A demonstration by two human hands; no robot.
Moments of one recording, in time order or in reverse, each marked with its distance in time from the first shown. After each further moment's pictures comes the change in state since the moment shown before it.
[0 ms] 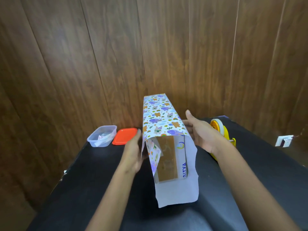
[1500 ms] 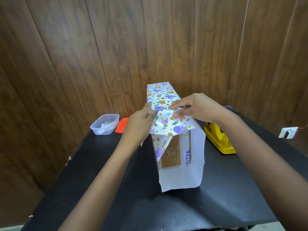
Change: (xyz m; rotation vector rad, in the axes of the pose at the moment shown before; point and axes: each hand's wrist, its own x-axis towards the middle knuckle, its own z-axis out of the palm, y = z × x) left_hand -0.024 0.045 0.014 0.770 -0.051 0.300; right_hand -0.008 -0.045 0.006 -1.000 -0.104 -0.494
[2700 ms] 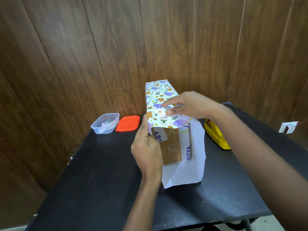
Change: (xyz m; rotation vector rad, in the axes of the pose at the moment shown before) left_hand -0.047 -0.029 0.065 -0.142 0.729 0.051; right_hand -0.002 -0.026 0.004 -0.122 -0.087 0.025
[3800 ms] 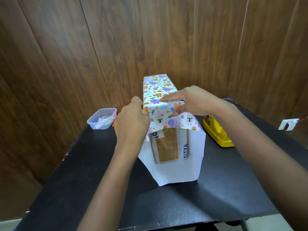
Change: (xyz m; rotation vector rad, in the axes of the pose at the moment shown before) left_hand 0.064 0.043 -0.009 0.785 -0.351 0.109; right_hand 0.008 0.023 -0.003 -0.110 0.007 -0.064
